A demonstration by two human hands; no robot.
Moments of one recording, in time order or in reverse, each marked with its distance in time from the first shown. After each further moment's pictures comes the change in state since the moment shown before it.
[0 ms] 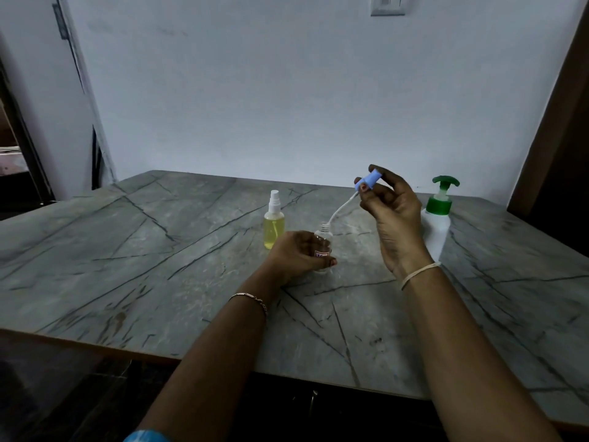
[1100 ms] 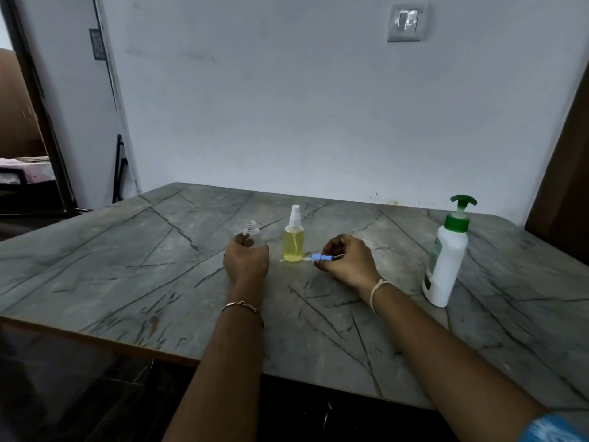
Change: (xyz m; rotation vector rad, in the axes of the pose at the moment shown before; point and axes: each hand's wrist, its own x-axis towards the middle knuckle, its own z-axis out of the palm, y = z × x) left_hand -0.016 -0.003 -0.067 -0.042 0.914 -0.341; right_hand -0.021 0.066 0.037 -0.766 -0.262 0.205
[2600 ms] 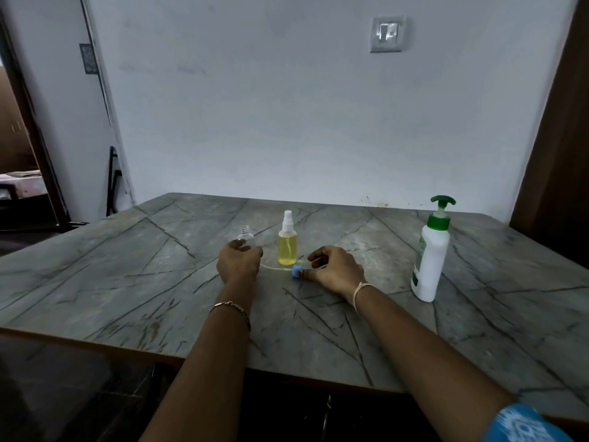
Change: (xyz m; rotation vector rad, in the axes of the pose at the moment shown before) left_hand 0.001 0.004 -0.010 -0.025 -0.060 -0.026; right_hand -0.015 -0.015 0.002 -0.263 -0.131 0.053
